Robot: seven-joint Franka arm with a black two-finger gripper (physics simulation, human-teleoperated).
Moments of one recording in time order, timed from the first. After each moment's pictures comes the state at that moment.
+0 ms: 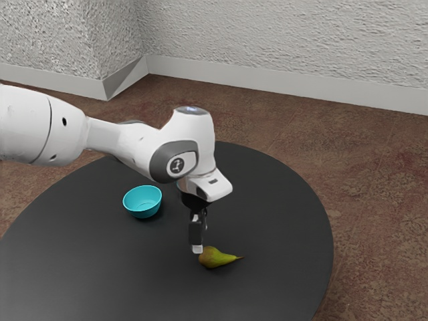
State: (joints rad) arm -0.14 0.25 -0.17 -2.01 -0.04 2.10 0.83
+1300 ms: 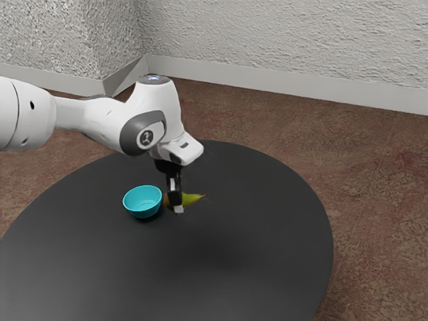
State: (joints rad) arm -0.02 0.16 -0.13 -2.01 0.03 2.17 0.78
